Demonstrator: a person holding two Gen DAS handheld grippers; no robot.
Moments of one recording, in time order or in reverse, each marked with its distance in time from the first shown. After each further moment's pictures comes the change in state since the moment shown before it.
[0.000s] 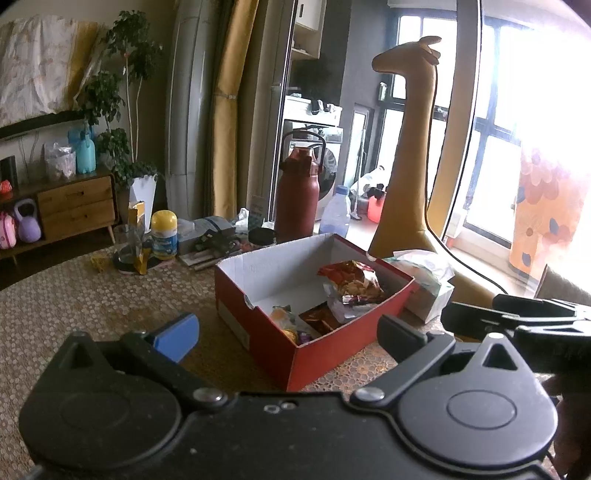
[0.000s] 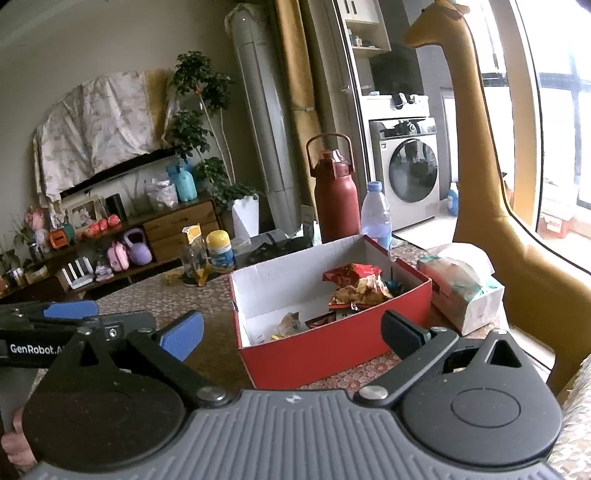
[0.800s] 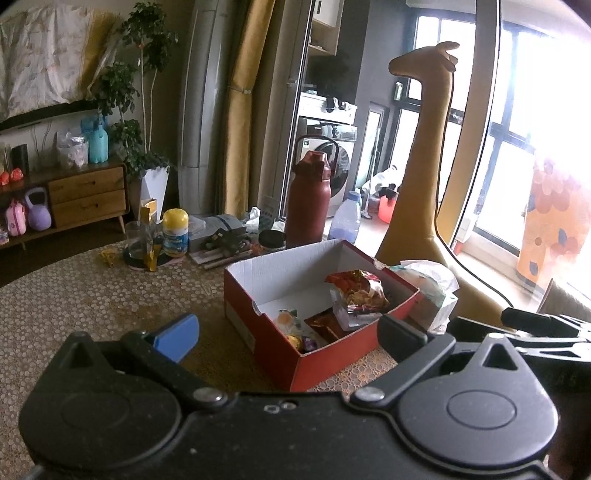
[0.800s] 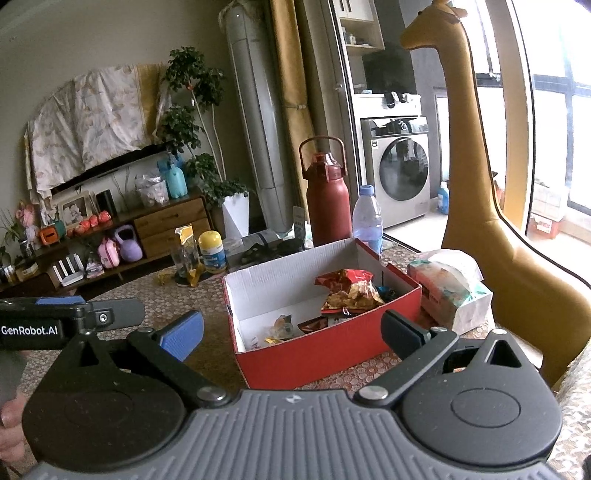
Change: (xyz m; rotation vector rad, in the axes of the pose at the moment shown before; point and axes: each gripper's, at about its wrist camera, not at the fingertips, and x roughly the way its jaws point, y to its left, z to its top) left arm -0.004 0.000 0.021 -0.048 0.025 0.034; right arm -0.004 0.006 0.016 -0.001 0.018 -0.032
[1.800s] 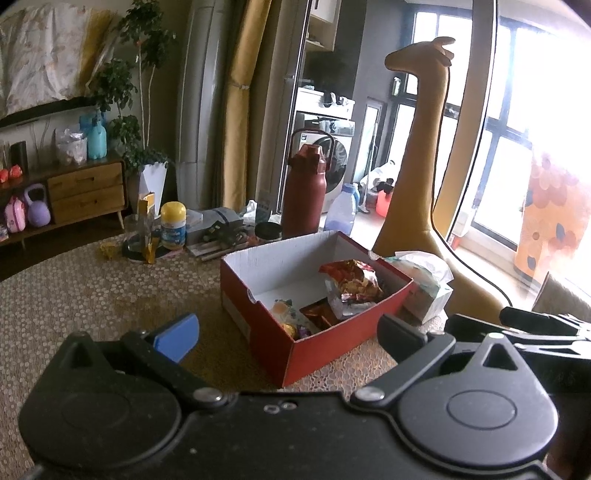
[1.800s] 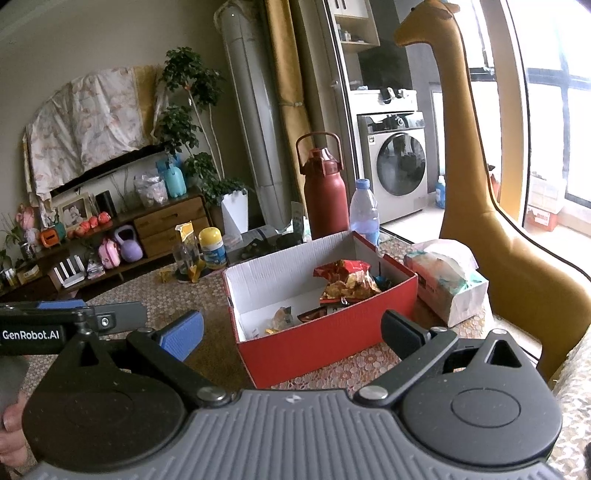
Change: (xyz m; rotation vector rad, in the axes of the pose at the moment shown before) left arm -0.014 -0.004 -0.009 0.000 0.015 -0.008; right arm -0.008 -0.001 -0.007 0.013 0.006 0.000
